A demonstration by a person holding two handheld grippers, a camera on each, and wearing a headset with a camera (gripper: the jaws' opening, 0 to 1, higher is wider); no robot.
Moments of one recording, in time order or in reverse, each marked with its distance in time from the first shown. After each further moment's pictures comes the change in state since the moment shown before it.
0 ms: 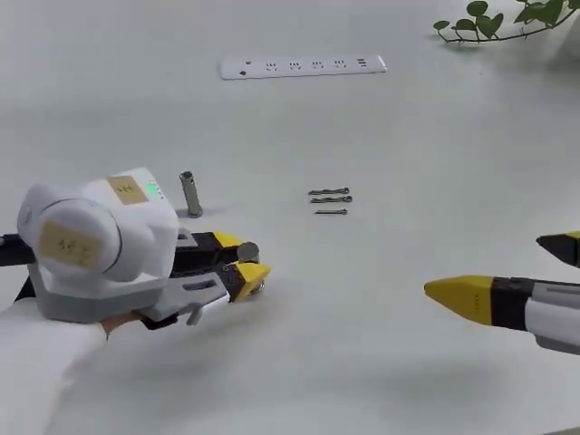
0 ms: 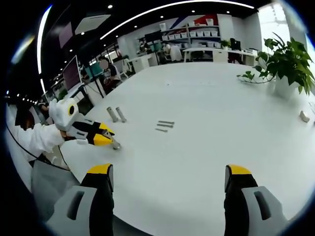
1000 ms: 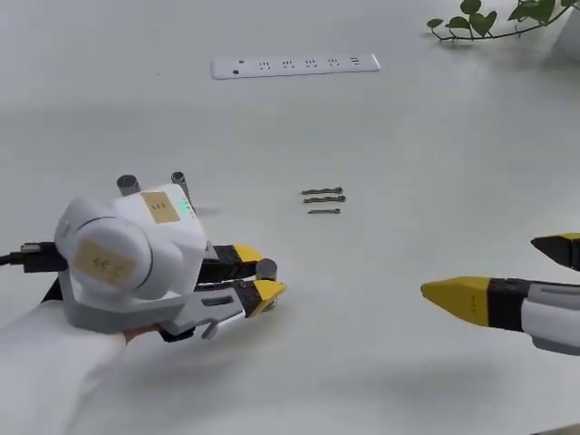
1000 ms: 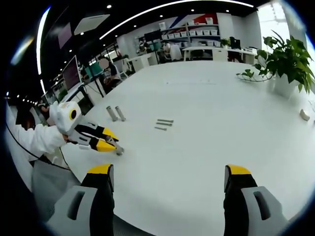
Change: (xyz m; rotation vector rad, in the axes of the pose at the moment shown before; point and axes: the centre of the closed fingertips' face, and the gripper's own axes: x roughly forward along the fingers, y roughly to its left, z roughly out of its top) left arm 0.013 -0.017 -0.006 0.052 0.031 -0.067; right arm 0.000 0.000 -0.003 0.007 0.009 0.004
